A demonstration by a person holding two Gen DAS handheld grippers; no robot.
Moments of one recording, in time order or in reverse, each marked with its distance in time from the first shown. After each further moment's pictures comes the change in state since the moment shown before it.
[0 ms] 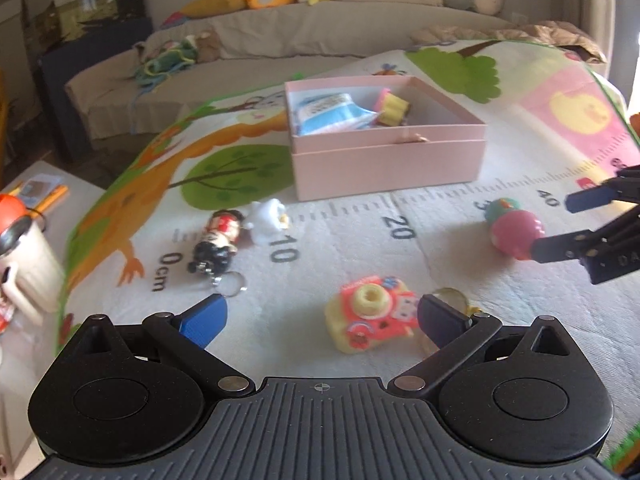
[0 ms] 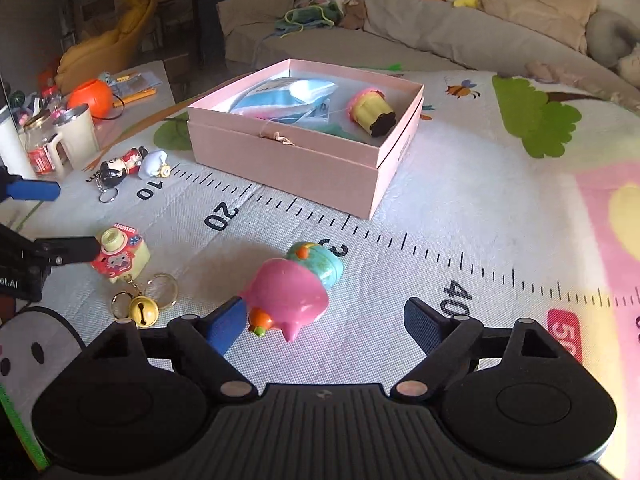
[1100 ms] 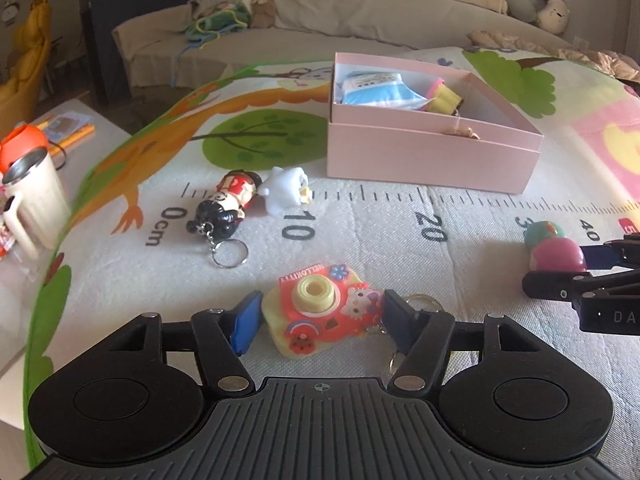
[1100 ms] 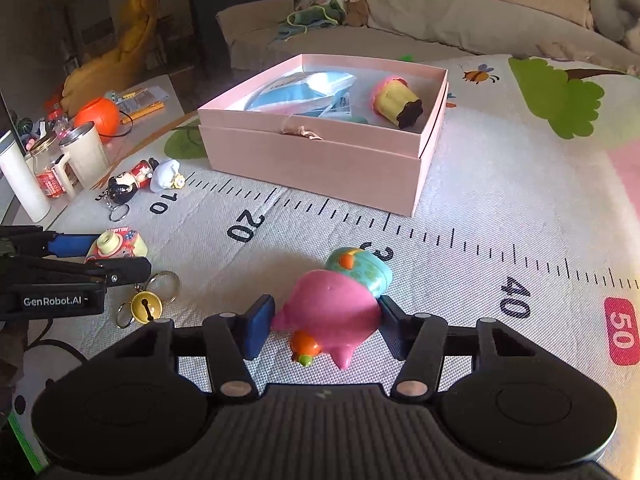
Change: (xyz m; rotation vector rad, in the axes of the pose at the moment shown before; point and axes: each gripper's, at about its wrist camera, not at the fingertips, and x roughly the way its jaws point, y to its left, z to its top) left arm 0.027 0.002 -0.003 -0.203 0.043 0.114; right arm 0.027 0.017 0.004 0.059 -0.003 0.064
